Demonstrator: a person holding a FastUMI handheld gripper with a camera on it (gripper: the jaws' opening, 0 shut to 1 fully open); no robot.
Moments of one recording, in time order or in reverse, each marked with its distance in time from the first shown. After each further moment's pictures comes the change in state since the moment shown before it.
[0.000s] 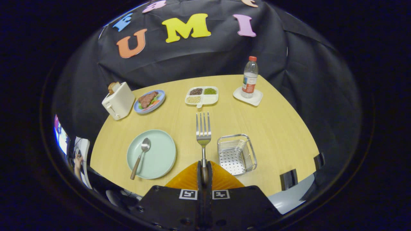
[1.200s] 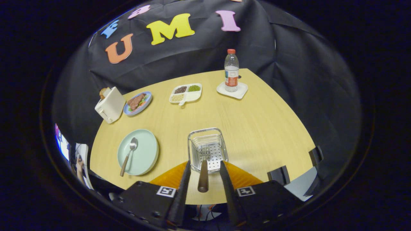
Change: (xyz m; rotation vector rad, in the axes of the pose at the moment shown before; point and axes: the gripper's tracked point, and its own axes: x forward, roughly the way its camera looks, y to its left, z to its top) arm 0.004 -0.047 -0.009 0.073 0.009 -0.005
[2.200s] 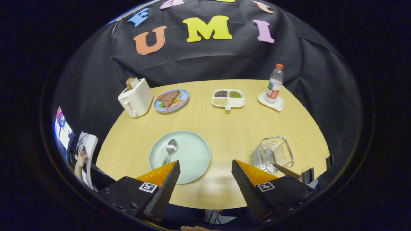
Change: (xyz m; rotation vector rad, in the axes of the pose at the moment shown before) arm 0.010 0.171 -0.015 -0.158 -0.018 0.083
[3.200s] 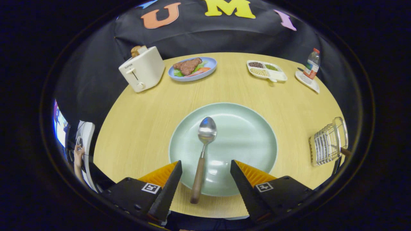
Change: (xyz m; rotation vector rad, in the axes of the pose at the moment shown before) arm 0.105 0.100 -0.056 -0.014 0.211 0.024
